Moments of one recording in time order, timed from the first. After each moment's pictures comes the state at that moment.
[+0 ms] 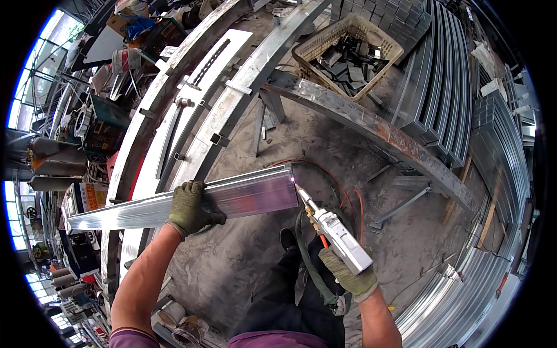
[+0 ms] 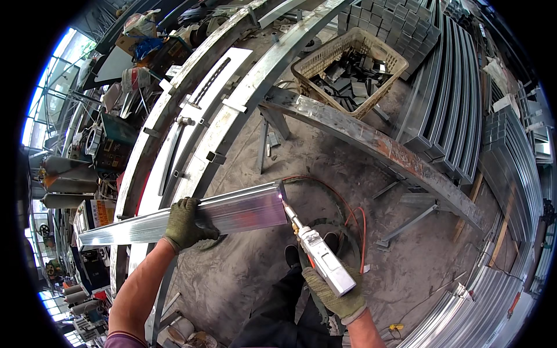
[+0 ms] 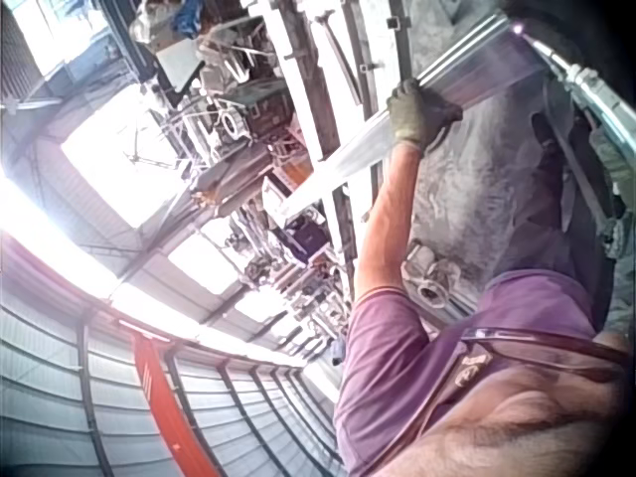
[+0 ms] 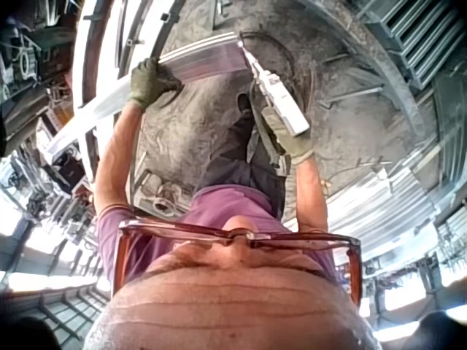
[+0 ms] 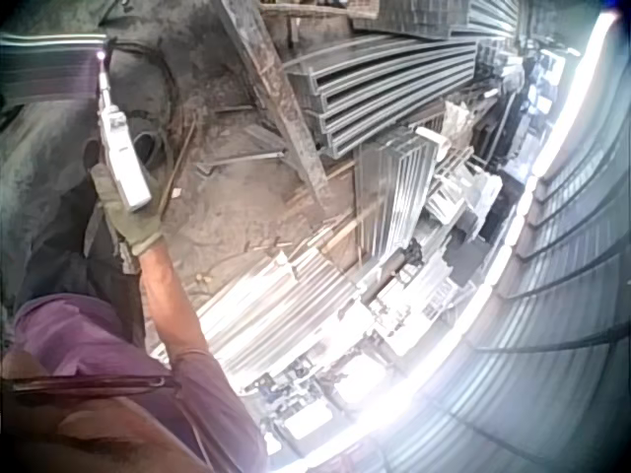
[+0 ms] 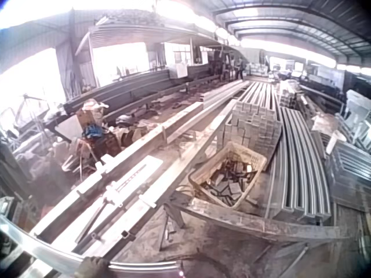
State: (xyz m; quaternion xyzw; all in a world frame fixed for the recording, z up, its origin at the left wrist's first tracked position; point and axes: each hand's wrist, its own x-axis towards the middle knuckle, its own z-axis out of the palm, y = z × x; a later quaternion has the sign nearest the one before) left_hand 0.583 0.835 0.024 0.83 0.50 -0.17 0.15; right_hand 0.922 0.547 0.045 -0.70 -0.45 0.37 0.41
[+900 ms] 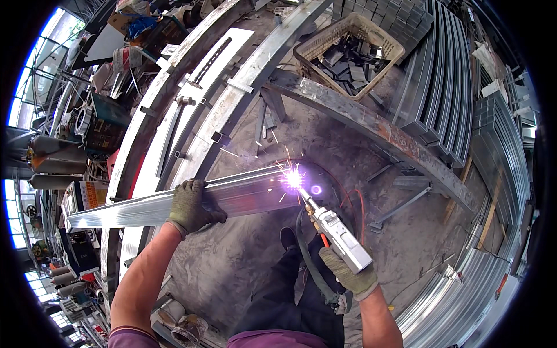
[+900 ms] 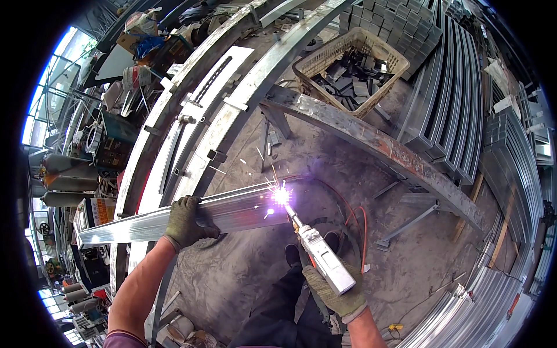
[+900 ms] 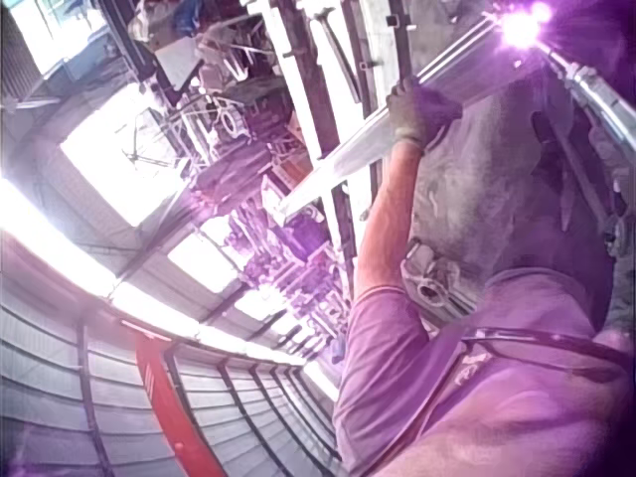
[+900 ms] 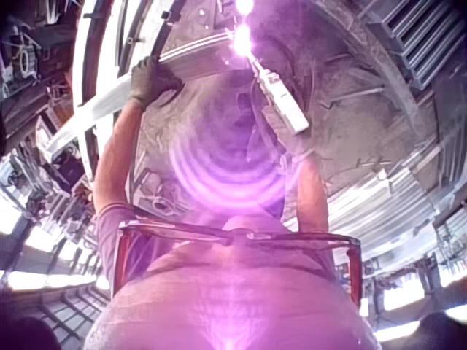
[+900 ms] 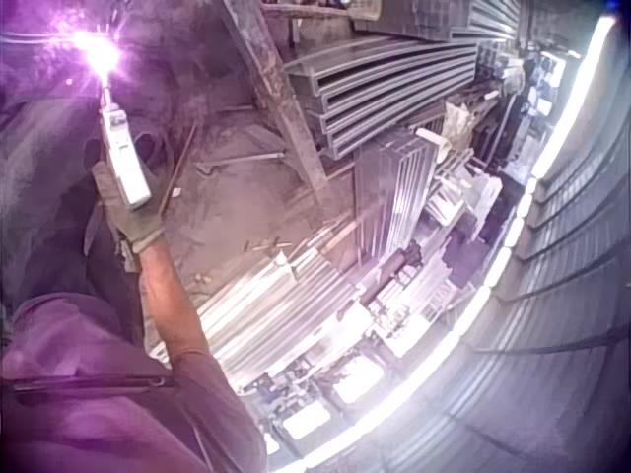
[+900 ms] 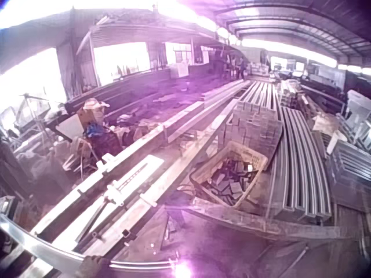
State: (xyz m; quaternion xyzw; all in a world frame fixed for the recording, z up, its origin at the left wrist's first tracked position) left_hand 0.583 0.835 0.024 0.82 0.51 -0.18 0.16; right_hand 0.924 0.542 0.030 -0.69 -0.52 0.29 0.41
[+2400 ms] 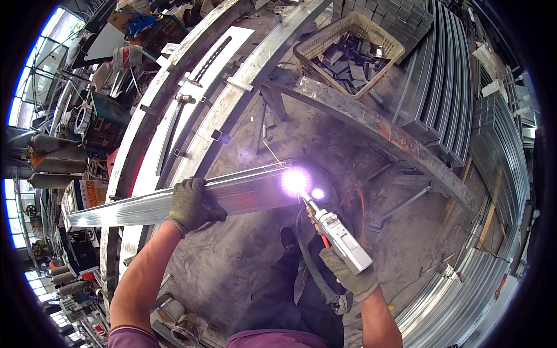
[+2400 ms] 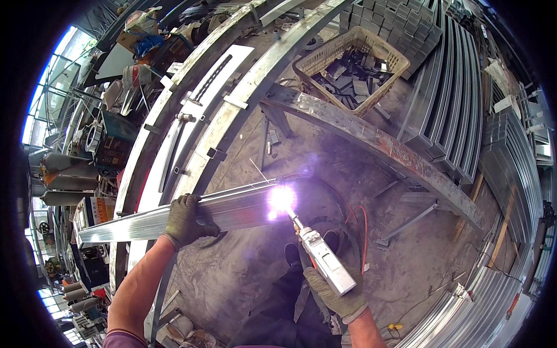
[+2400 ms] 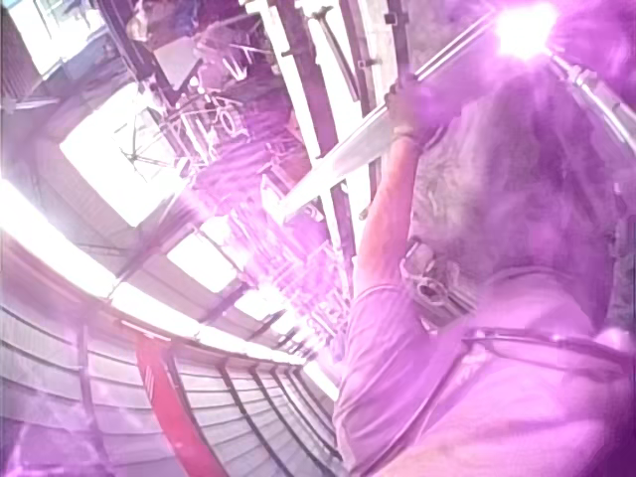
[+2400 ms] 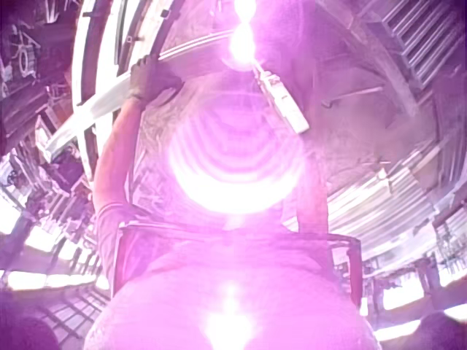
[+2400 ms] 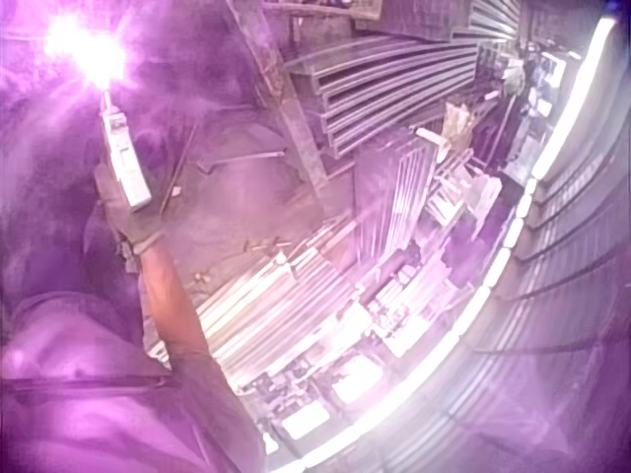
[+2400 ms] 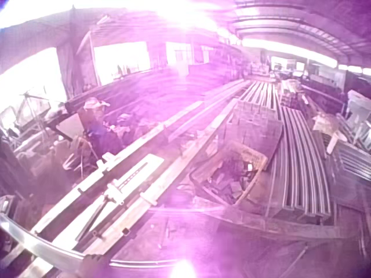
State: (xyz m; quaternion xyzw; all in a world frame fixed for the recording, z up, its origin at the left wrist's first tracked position) left_hand 0.581 0.832 0.023 0.84 0.50 -0.15 0.14; right_hand 0.924 0.534 0.027 -0.69 -0.52 0.31 0.41
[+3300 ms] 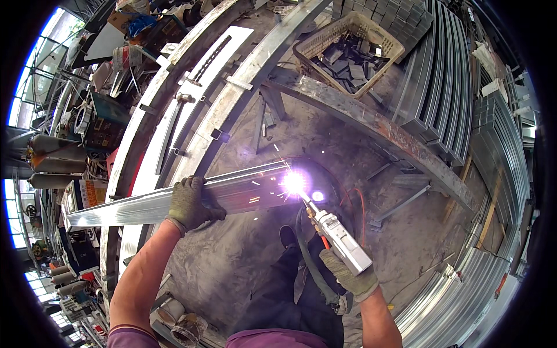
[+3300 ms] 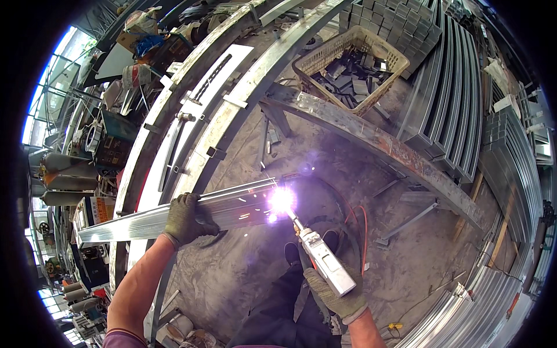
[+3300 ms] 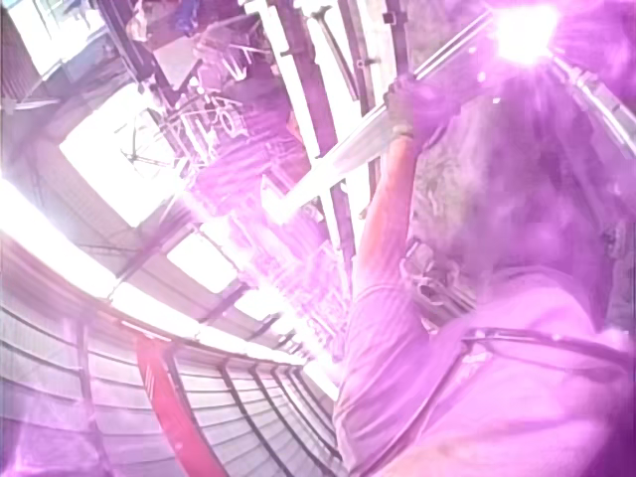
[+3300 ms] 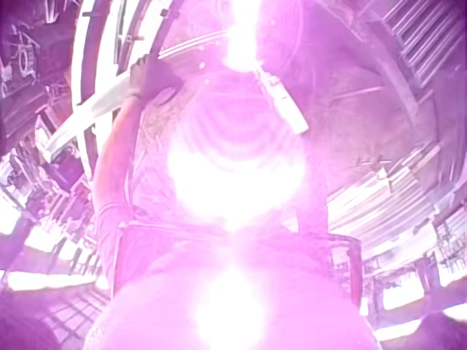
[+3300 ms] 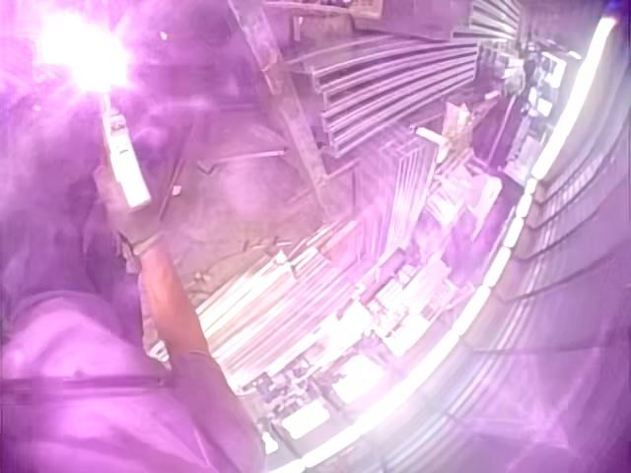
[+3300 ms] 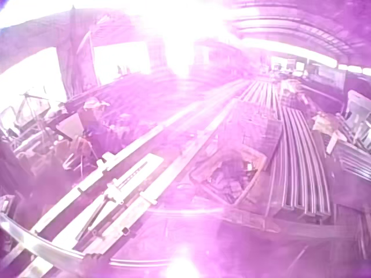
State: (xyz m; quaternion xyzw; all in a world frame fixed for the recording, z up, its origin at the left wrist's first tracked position) left_hand 0.587 0.833 0.027 0.83 0.51 -0.17 0.15; right_hand 0.921 0.530 0.030 -0.70 -0.49 0.34 0.41
